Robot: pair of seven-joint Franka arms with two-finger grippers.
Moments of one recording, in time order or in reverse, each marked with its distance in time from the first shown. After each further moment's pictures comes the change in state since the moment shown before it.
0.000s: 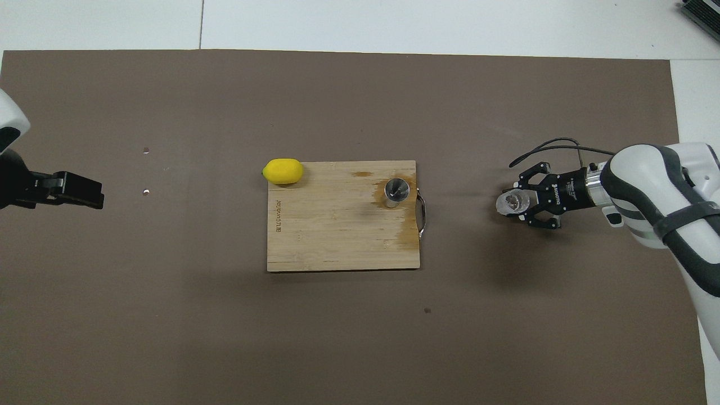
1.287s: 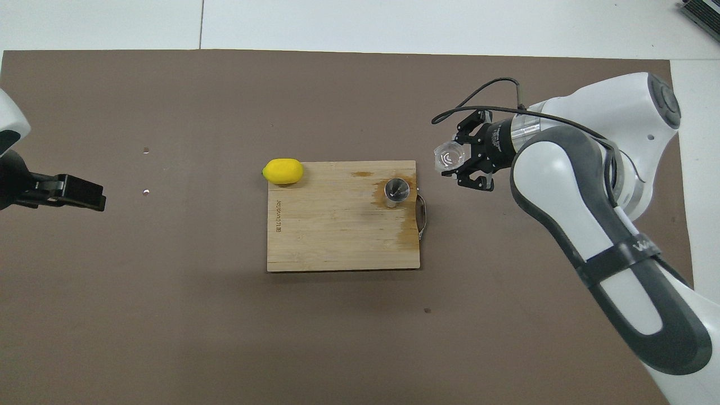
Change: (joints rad) left arm 0.005 0.000 0.001 0.000 -0.010 -0.004 0.043; right arm 0.340 -0.085 0.000 0.241 -0.213 0.079 0.649
